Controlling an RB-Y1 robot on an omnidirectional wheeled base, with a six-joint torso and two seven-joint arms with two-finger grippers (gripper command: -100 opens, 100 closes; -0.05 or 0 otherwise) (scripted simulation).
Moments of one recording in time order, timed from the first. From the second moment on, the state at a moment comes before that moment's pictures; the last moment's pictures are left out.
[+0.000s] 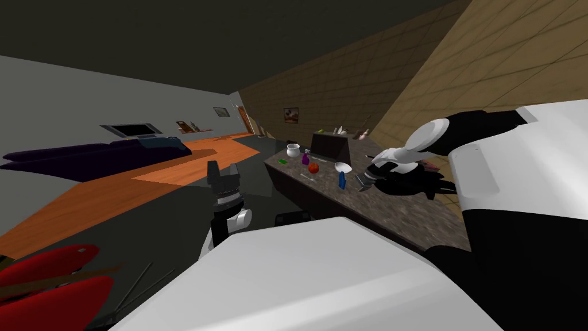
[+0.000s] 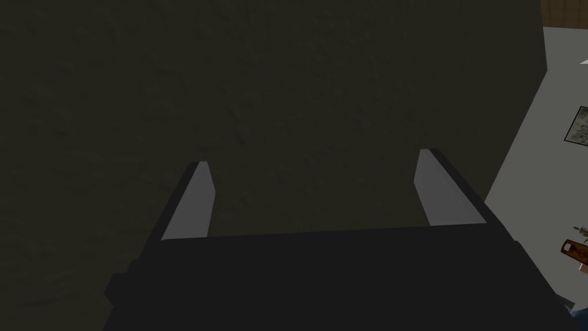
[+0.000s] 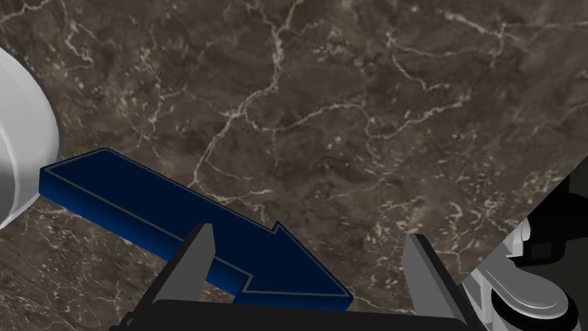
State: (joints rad) left arm 0.47 0.05 0.03 -2.23 0.05 -0.61 -0.06; right arm 1.30 -2.68 0.13 -1.28 -0.29 -0.66 0.75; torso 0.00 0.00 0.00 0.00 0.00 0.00
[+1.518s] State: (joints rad) left arm 0.47 0.05 0.03 -2.23 0.05 -0.61 -0.06; right arm 1.47 -3.02 0.14 -1.16 -0.33 -0.65 0.84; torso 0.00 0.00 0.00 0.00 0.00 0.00
